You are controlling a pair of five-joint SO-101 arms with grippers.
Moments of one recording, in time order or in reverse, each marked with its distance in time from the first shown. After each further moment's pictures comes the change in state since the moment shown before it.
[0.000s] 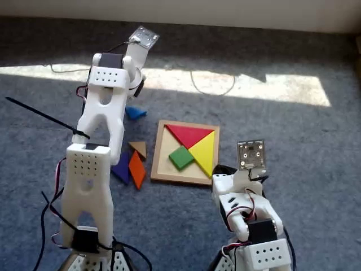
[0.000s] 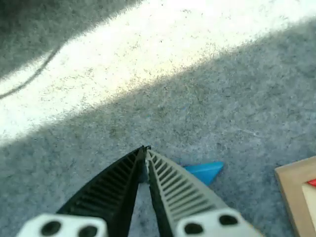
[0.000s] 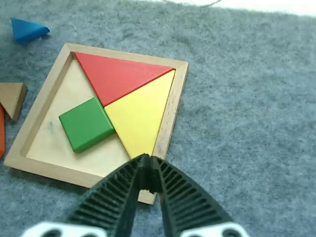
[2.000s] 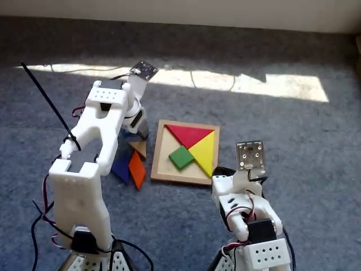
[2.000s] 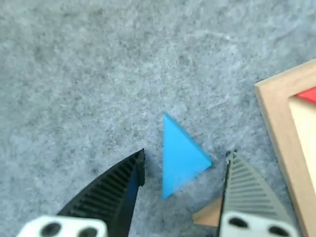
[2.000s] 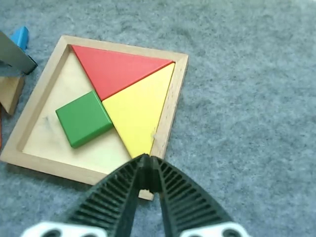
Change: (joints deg) left arm 0.0 -19.7 45.6 -15.7 -2.4; right arm 0.0 0.0 1.1 0.0 0.0
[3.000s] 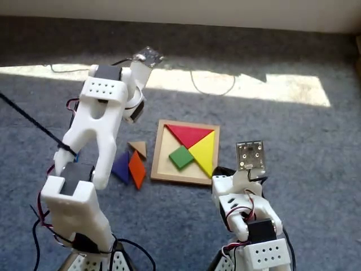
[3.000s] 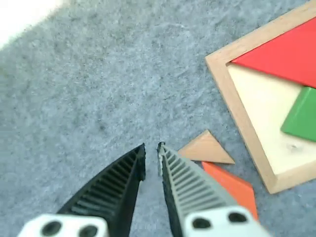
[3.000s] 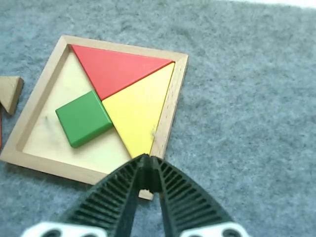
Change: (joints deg) left arm 2.3 -13.8 -4.8 17.1 -0.2; right arm 0.0 0.0 0.0 0.0 0.0
